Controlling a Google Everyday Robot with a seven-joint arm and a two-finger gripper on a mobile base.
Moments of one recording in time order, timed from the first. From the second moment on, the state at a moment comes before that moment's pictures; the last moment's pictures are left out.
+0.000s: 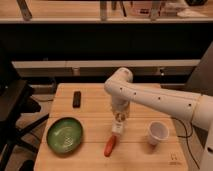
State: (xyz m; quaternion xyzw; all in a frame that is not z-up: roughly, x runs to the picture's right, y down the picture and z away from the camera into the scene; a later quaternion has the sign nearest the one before) arm 0.071 0.125 0.762 -0.28 -0.15 -0.58 0.75
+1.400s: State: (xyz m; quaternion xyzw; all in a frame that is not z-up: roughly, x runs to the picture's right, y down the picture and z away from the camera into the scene) arm -0.059 0.153 0.729 -0.24 -0.15 -0.69 0.67
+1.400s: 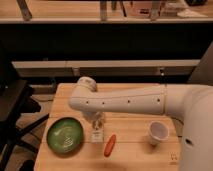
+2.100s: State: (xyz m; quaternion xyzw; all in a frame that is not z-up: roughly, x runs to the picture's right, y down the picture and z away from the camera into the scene) arm -0.088 0.157 0.732 -0.22 -0.16 -0.72 0.64
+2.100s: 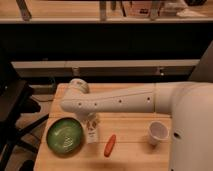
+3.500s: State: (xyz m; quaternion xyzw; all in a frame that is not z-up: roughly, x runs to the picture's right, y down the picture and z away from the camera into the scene) arm -0.121 0.171 0.727 -0.19 -0.19 -0.78 0.57
